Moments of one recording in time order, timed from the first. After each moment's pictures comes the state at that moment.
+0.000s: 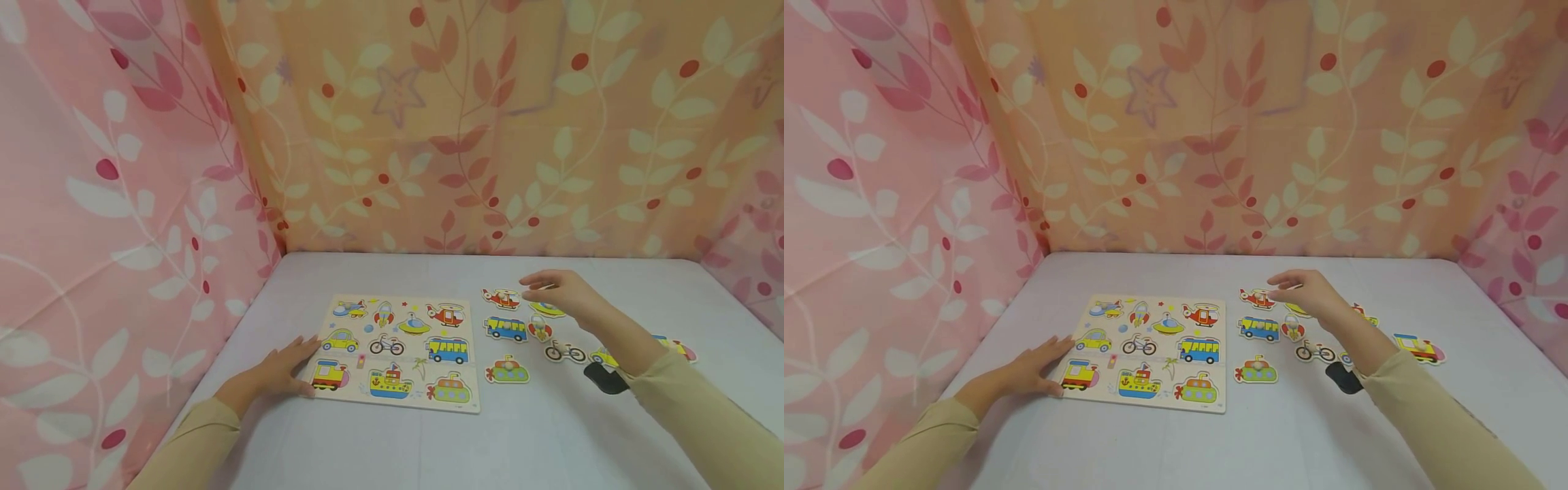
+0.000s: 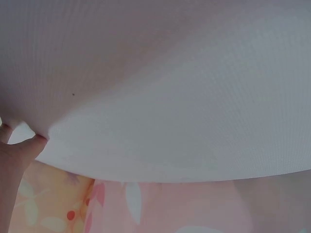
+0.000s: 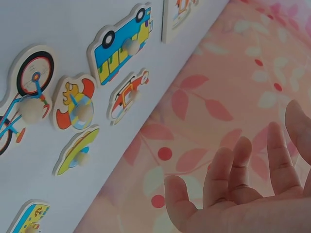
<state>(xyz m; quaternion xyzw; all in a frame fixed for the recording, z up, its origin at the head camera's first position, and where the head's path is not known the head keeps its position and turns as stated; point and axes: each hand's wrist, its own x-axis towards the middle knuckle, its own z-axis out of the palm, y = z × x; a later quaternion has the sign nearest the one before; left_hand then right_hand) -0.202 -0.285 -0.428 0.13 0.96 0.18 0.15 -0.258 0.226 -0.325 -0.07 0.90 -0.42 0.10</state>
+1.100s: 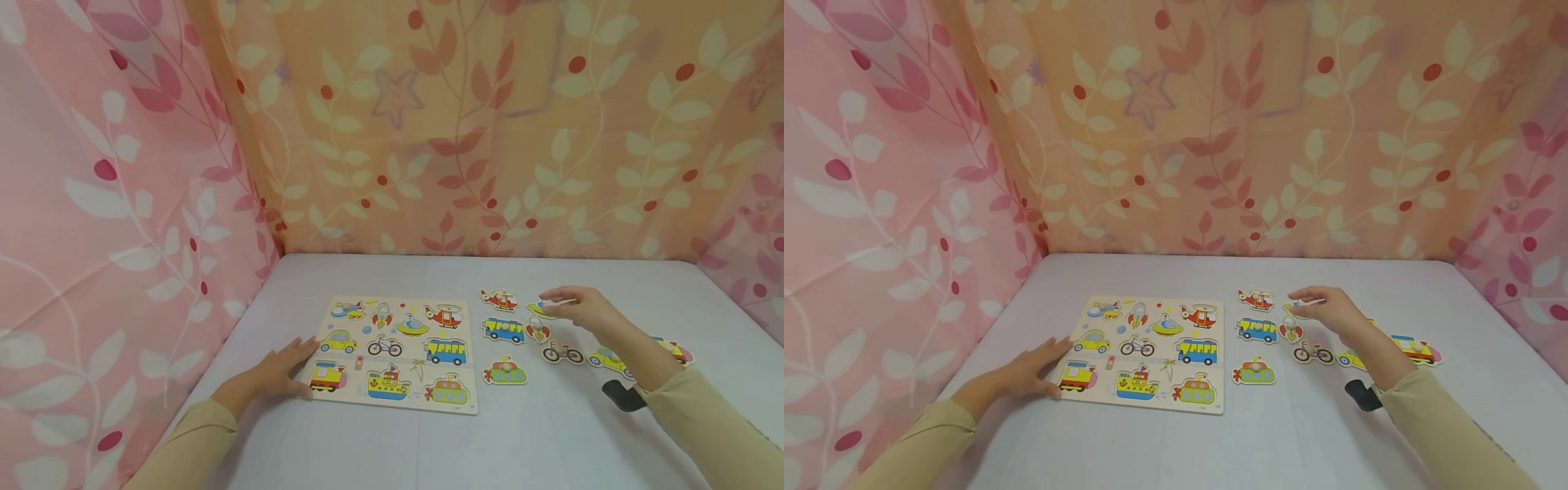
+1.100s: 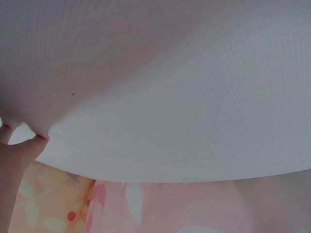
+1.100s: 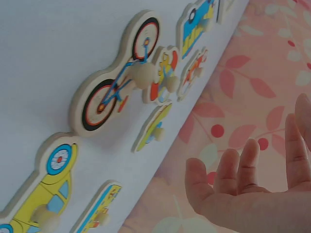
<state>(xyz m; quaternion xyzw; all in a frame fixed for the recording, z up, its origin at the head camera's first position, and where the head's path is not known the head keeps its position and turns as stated) -0.202 -0.287 -0.429 0.14 0.96 0.19 0.15 -0.255 0.263 -0.355 -0.02 0.89 -0.44 0.12</state>
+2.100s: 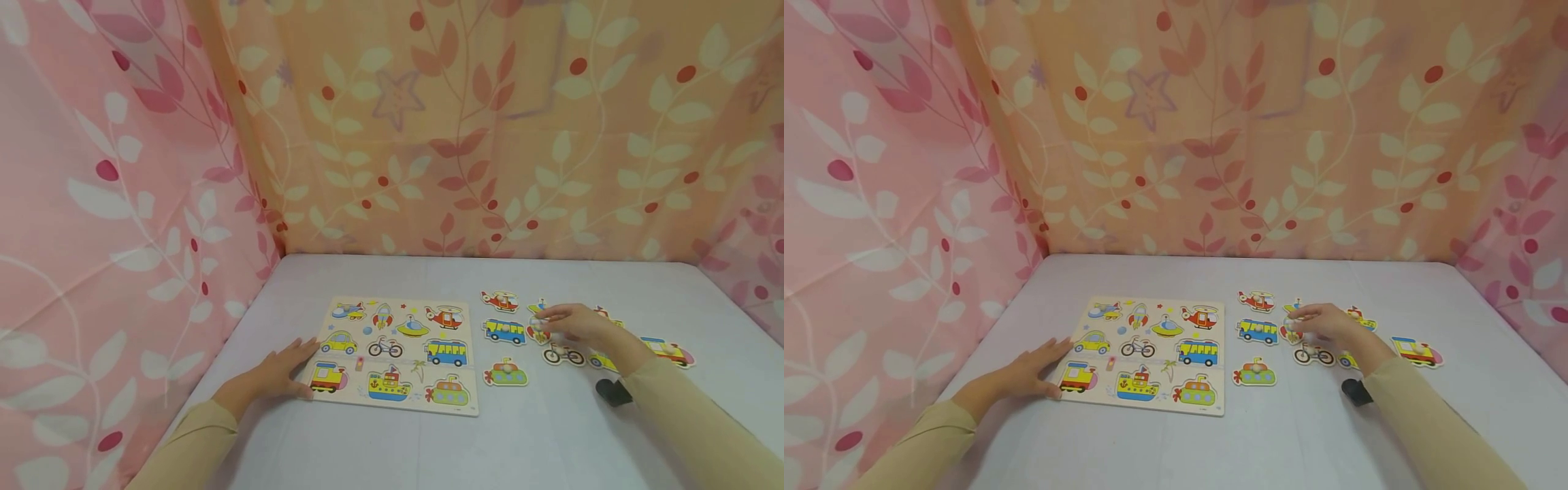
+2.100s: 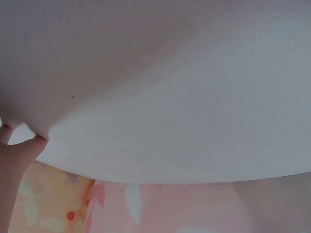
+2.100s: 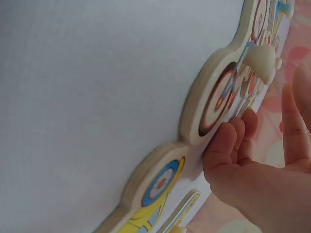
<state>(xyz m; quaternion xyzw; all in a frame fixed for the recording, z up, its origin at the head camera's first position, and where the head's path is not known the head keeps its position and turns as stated) -0.200 -0.287 -0.427 0.14 0.96 0.20 0.15 -0.288 0.281 -0.402 0.02 0.87 -0.45 0.22</state>
